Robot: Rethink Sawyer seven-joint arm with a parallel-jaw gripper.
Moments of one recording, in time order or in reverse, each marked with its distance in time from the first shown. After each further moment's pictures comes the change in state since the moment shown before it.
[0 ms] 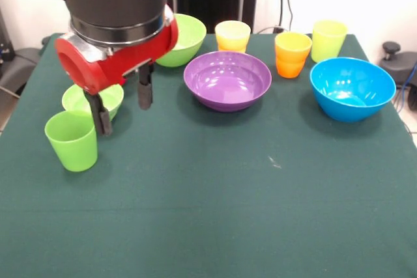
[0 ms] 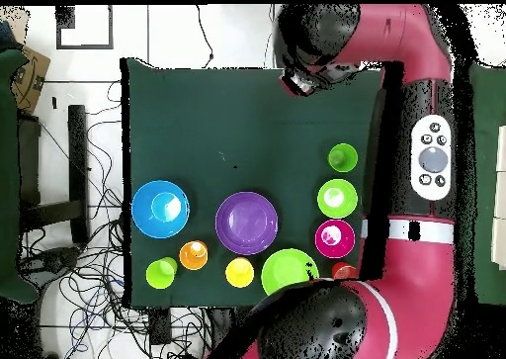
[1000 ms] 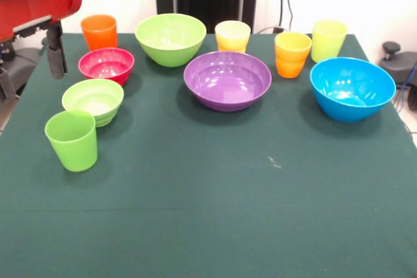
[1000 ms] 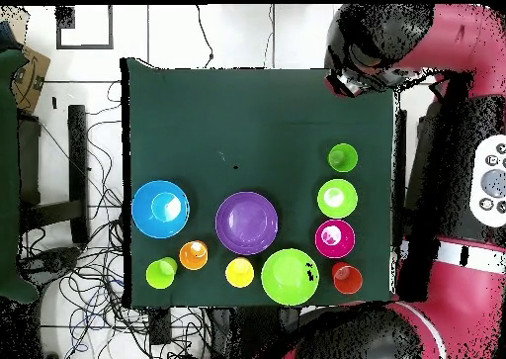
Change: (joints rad) arm -0.096 -0.058 -0.003 0.014 0.000 0.000 -0.069
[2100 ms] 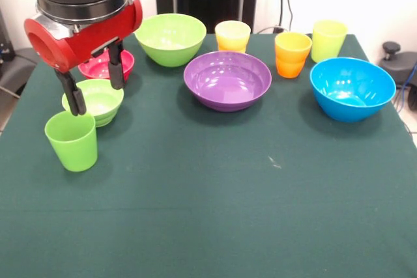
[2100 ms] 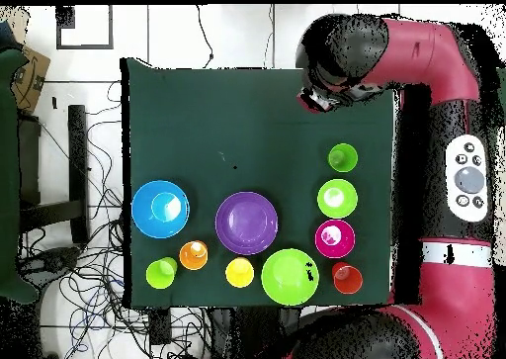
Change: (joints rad) arm 0.009 -0.013 0.000 0.157 0.030 -0.073 0.000
